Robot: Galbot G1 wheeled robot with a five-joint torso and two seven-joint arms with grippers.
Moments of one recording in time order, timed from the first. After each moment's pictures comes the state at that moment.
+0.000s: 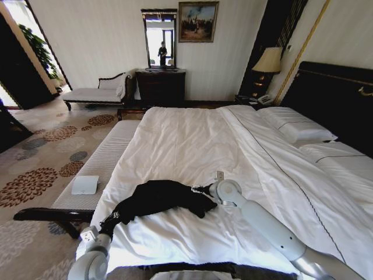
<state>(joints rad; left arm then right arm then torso) 1.72 -1.37 -0.71 -2.10 -0.57 0.31 -0.19 -0.73 0.96 -0.12 1.79 1.62 -0.70 0.86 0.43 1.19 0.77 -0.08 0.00</state>
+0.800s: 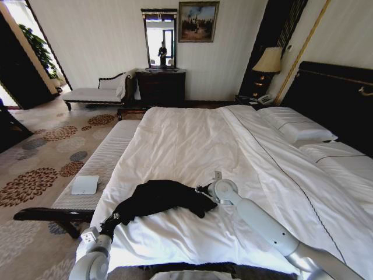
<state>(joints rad) 1.72 -1.38 -0.71 -2.09 -0.56 0.31 -0.19 -0.72 0.97 -0.16 1.73 1.57 -0.70 0.83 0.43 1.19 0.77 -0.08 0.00</state>
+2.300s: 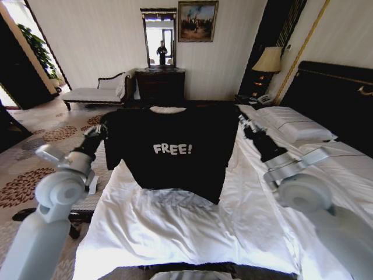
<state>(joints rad) 0.96 -0.84 -0.73 -2.25 -1.17 0.29 -0.26 -1.16 0.52 0.74 2.41 1.37 0.11 0.15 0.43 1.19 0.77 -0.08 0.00</state>
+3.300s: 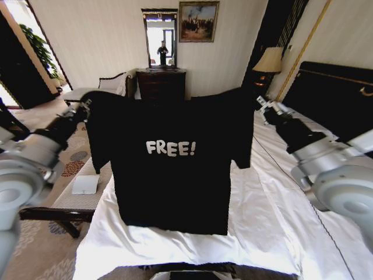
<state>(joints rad) 0.89 -0.71 -0.72 -2.18 -1.43 0.38 -0.36 -1.03 0.45 0.65 2.29 1.53 -0.05 0.29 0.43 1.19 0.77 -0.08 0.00</state>
